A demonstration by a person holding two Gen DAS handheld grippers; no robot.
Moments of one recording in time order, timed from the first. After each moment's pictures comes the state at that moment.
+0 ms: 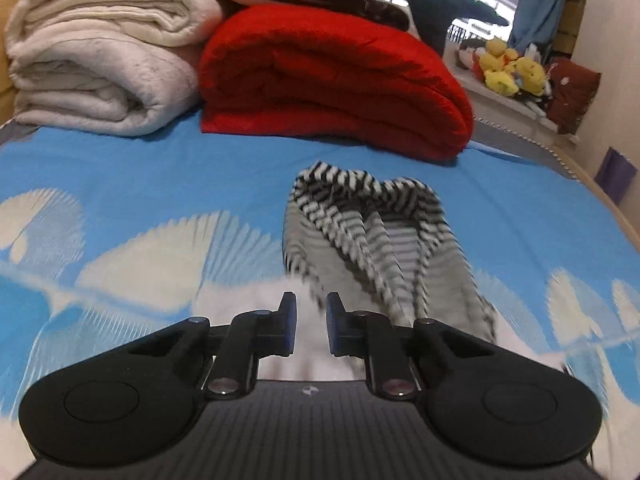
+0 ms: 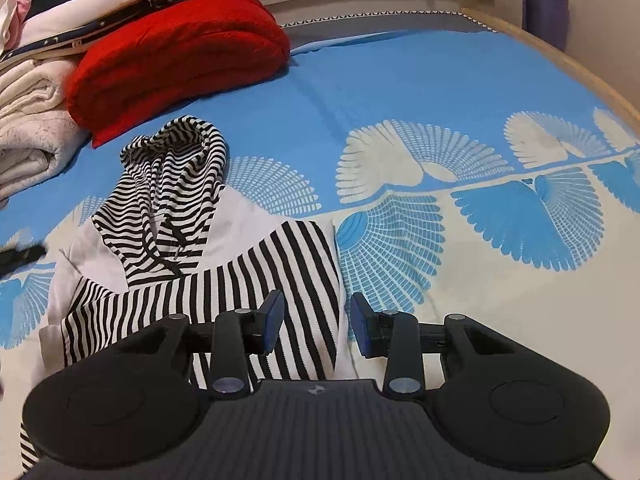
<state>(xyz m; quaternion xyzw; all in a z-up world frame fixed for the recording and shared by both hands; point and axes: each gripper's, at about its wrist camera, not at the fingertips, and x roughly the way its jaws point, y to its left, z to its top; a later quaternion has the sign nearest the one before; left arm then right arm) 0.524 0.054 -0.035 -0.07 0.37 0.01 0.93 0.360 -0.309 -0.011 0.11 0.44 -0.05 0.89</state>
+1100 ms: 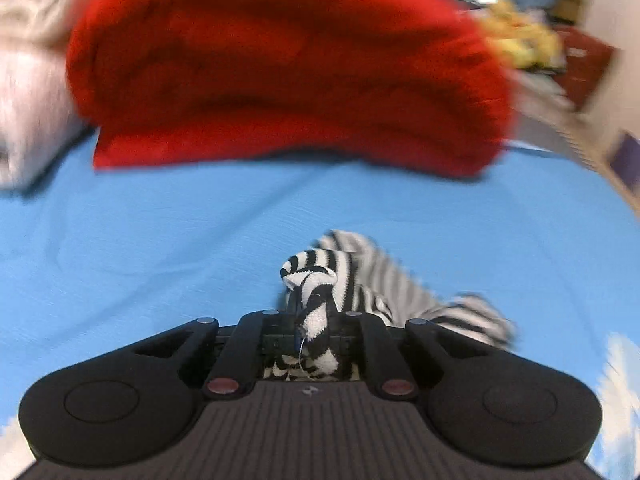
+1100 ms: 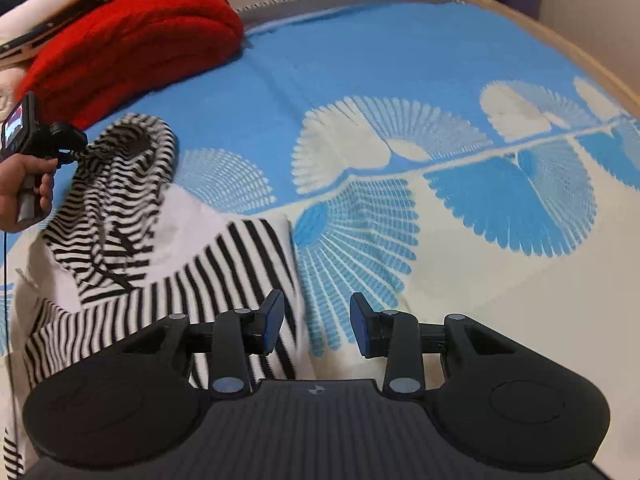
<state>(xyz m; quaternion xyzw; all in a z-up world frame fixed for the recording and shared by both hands) 0.752 0.051 -0.070 -0.05 0.40 -0.07 0.91 0.386 -0.331 -0.034 0.12 0.46 -0.09 0.87</state>
